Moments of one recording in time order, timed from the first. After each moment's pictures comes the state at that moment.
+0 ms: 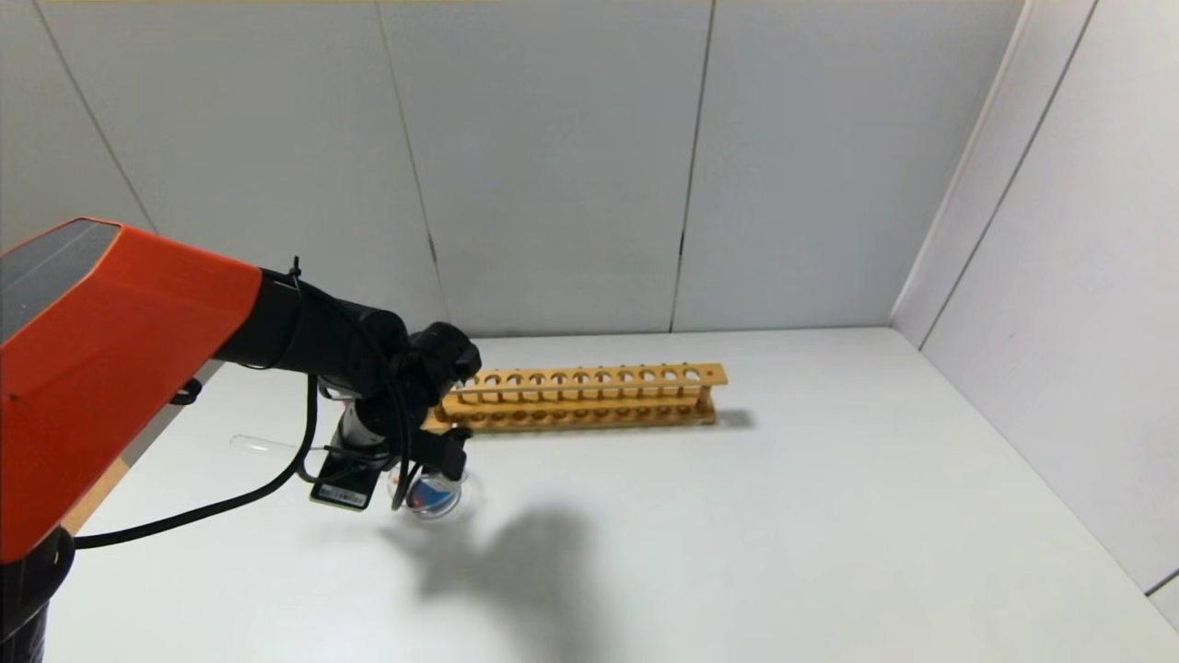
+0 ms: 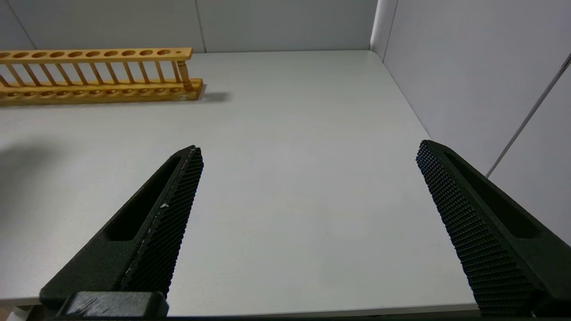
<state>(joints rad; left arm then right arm) -0.39 2.14 -1.42 0.66 0.66 1.18 0.00 0.00 0.00 -0.01 -0.01 0.01</state>
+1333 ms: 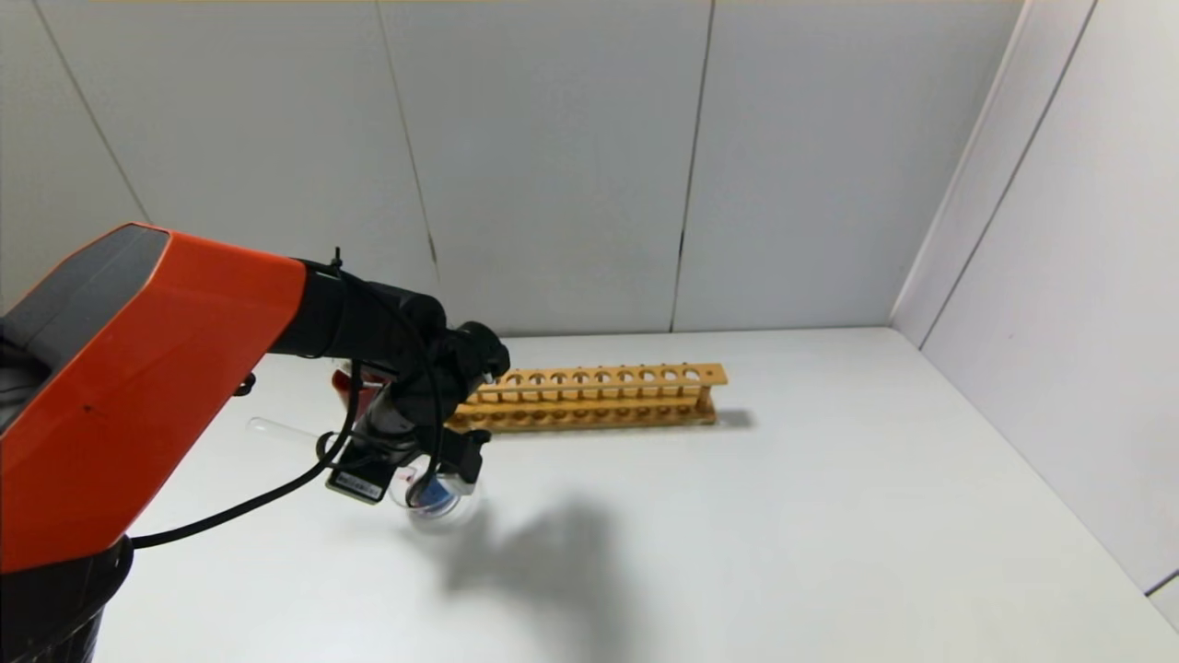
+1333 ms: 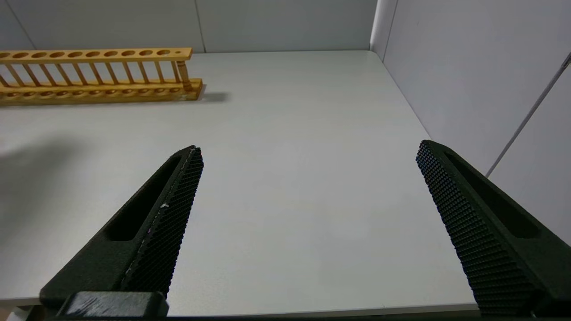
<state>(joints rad) -0.44 2.22 -1.60 0.87 0.70 1.18 0.00 0.00 0.00 -0.01 -0.01 0.01</state>
